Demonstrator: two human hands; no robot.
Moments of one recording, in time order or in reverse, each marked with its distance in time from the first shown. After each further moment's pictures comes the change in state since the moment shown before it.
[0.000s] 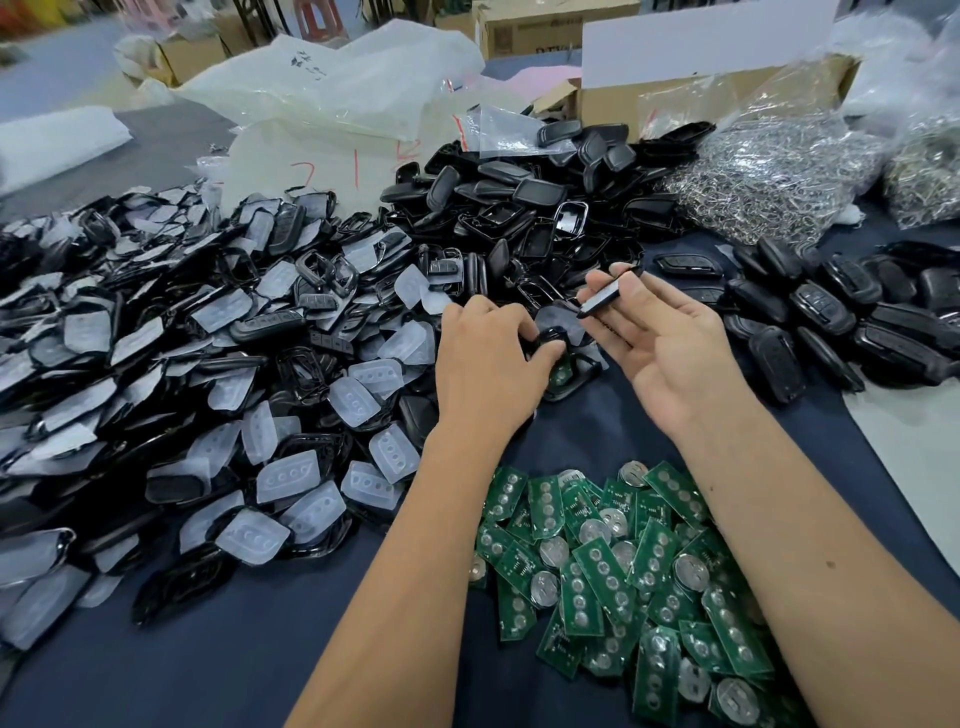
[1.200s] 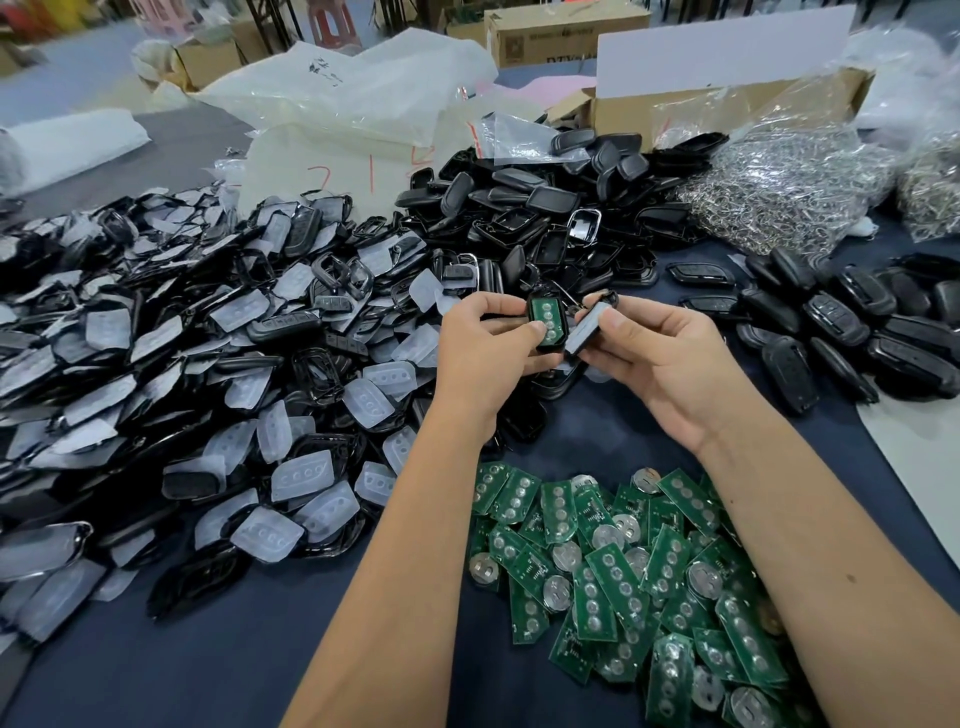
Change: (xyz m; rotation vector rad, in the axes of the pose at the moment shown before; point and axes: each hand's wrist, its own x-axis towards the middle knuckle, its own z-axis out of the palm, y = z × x) left_hand 0.008 -0.003 -0.014 -1.096 -0.070 -0.429; right_hand -0.004 0.001 0.000 -0.178 -0.213 0.014
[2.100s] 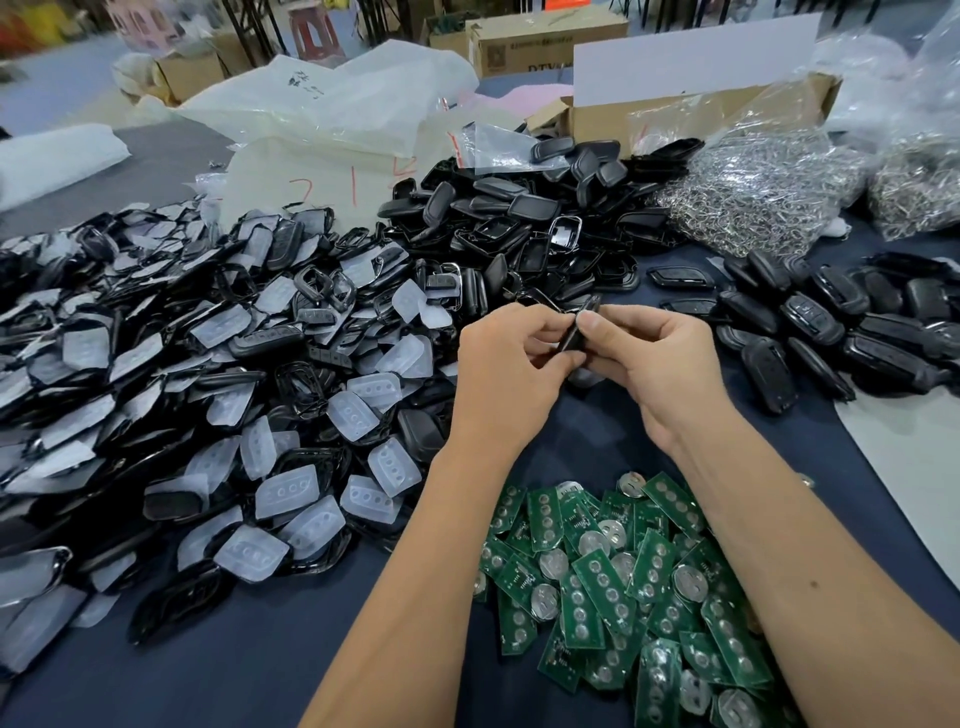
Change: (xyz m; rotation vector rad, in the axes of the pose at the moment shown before) left_hand -0.011 -0.011 0.018 0.584 -0.066 0.602; right_hand 0.002 0.006 -0.002 -0.142 0.240 -0.092
